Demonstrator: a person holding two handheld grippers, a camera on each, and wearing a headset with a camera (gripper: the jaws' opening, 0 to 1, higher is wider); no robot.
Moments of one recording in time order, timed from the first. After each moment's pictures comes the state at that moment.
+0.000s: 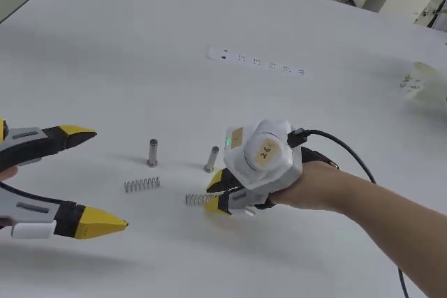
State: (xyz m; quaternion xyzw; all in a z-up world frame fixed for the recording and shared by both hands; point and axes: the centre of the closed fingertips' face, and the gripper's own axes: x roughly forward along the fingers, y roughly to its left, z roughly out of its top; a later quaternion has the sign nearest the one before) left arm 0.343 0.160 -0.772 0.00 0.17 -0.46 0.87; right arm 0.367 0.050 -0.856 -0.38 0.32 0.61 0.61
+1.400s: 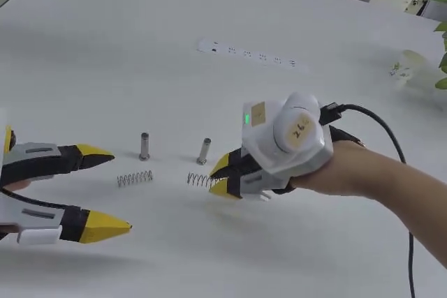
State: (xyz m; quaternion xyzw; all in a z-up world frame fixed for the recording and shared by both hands) left arm 0.320 0.125 -0.779 0.00 0.19 -0.53 0.83; right arm 0.348 0.040 -0.803 -0.38 0.29 0.63 0.62
